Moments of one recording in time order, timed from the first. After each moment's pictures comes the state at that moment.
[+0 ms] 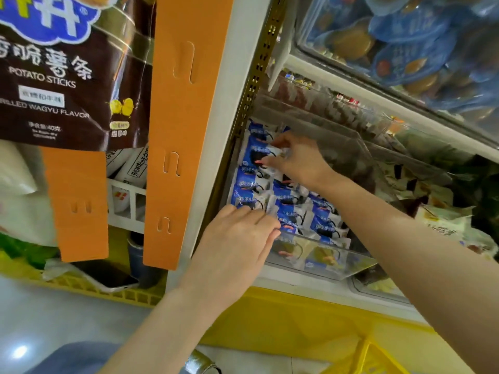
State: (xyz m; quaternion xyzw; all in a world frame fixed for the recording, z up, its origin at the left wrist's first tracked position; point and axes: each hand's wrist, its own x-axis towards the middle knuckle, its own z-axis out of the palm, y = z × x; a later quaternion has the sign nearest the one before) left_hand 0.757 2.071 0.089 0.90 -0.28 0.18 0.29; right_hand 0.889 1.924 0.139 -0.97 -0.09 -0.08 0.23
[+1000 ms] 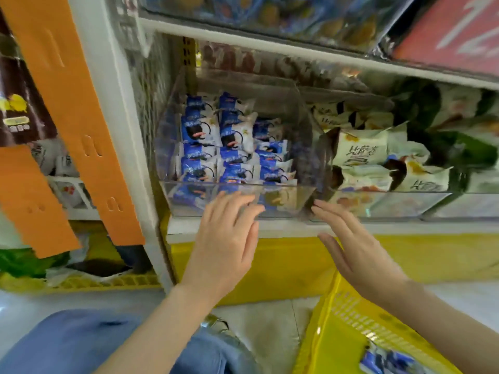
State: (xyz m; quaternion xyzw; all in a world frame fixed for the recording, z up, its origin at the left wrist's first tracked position) left_hand 0.708 2.015 0.051 0.86 -0.32 0.26 0.29; right_hand 0.646 1.802 0.076 -0.97 -0.11 -0.15 0.13
